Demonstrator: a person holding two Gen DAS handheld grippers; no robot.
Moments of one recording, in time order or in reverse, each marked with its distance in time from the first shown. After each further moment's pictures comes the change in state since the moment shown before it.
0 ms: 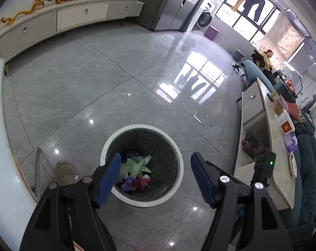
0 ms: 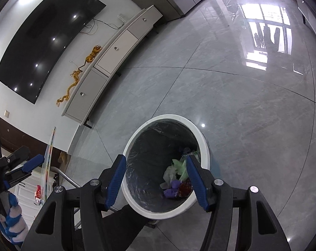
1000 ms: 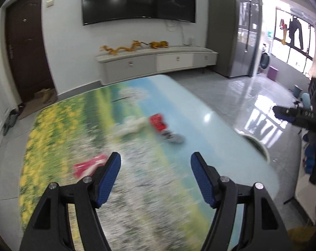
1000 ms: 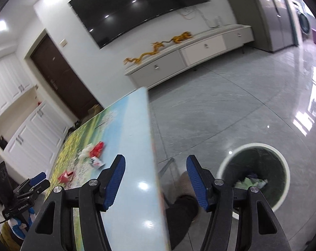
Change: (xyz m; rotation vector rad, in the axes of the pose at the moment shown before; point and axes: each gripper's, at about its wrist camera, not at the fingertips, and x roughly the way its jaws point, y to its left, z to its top) left arm -0.280 0.184 -0.214 -0.090 -0.362 0.550; right arm -0.005 0.281 -0.075 -0.556 0.070 0.200
